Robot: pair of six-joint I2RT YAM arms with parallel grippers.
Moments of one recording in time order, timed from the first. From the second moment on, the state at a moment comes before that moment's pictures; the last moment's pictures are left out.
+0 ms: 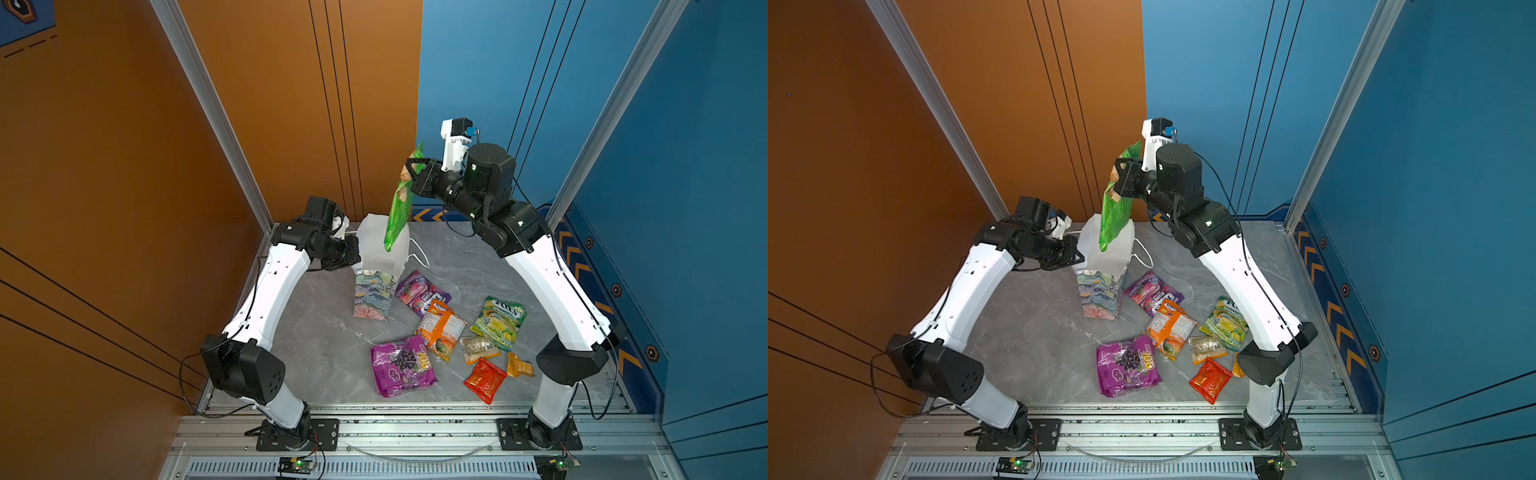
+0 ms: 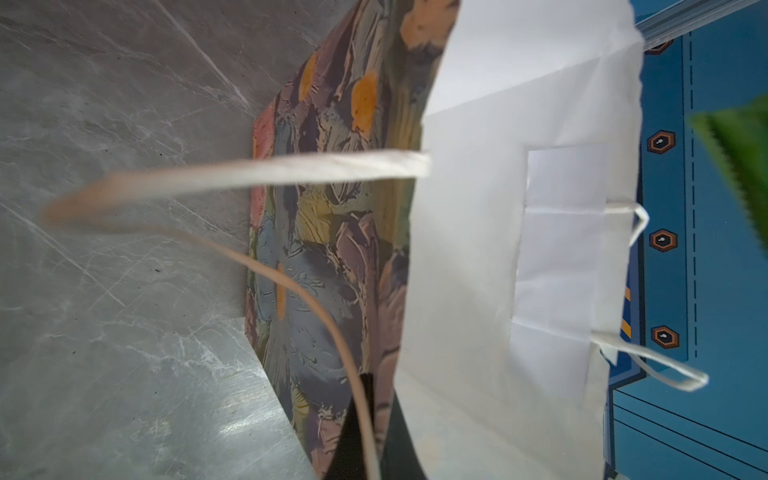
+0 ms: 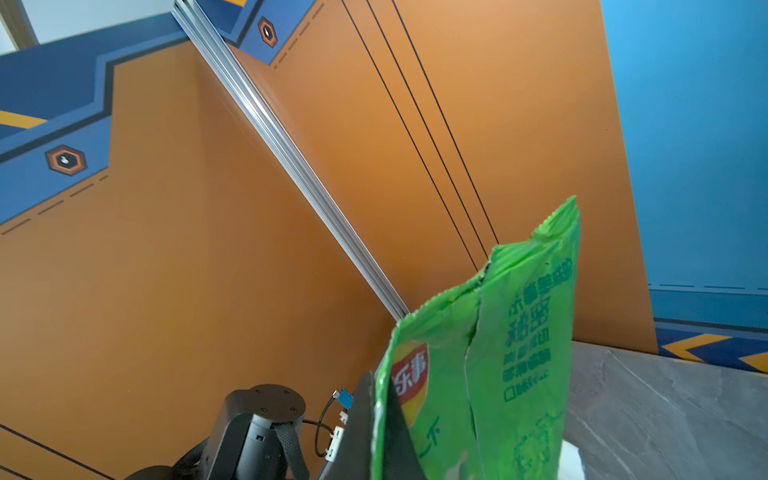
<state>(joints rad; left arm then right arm) -0.24 1.60 1.73 -1.11 0.34 -0.40 0.69 1.85 2.41 -0.57 0.00 0.55</state>
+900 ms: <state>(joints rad) -0.22 1.59 1.72 -1.11 0.40 -0.36 0.78 1.96 2.27 -0.63 0.12 0.31</state>
